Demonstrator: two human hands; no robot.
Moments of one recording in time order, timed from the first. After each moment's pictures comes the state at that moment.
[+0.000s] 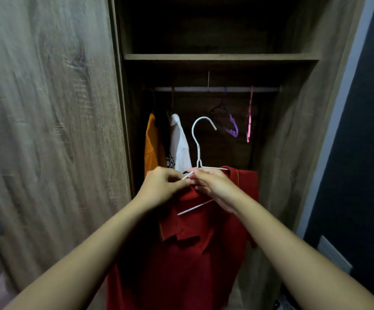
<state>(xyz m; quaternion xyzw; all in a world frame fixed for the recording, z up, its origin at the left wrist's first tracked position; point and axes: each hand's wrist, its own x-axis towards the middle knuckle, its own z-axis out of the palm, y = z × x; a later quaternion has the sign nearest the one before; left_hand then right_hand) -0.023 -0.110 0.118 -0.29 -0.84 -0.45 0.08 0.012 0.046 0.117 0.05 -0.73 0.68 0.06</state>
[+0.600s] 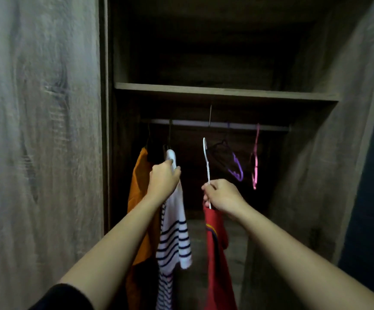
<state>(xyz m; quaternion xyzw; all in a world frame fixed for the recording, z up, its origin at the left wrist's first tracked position) -0.188 -0.021 0.174 -0.16 -0.87 -0.37 0.30 -0.108 0.116 0.166 -0.04 -0.89 0.41 0.20</state>
